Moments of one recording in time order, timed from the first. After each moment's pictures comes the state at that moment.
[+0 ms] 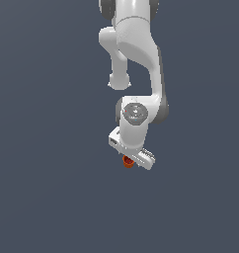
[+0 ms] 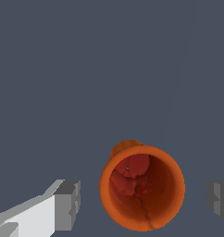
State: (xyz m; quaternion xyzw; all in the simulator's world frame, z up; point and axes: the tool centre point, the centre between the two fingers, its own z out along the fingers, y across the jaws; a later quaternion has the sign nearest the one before) arm 0.057 0.043 0.072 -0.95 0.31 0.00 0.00
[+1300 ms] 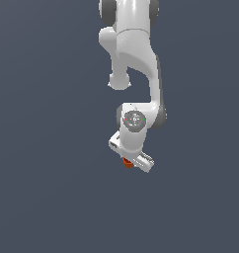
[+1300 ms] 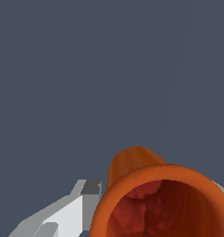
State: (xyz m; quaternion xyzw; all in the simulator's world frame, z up) arm 0.056 0.044 0.041 -0.95 0.31 0.00 0.00
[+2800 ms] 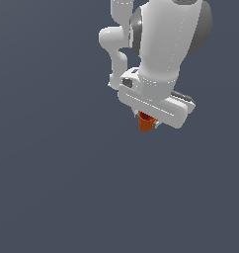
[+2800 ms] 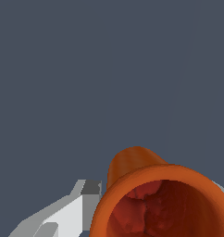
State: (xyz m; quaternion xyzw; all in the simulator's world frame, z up) arm 0.028 0.086 0.296 -0.95 0.31 0.00 0.00
